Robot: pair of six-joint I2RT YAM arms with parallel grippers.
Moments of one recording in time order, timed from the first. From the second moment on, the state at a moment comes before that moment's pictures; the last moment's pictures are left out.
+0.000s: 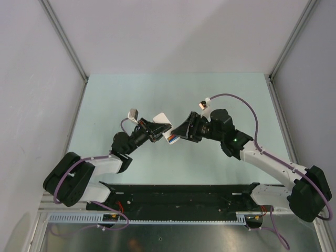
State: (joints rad) left arm -0.54 1.34 0.32 1.25 0.37 -1.52; right arm 0.70 1.18 0.82 0.04 -0.38 1.00
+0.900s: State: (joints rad) left arm -0.54 1.29 0.32 1.25 0.28 -1.50; right arm 0.64 1.11 0.66 0.36 -0.42 1.26
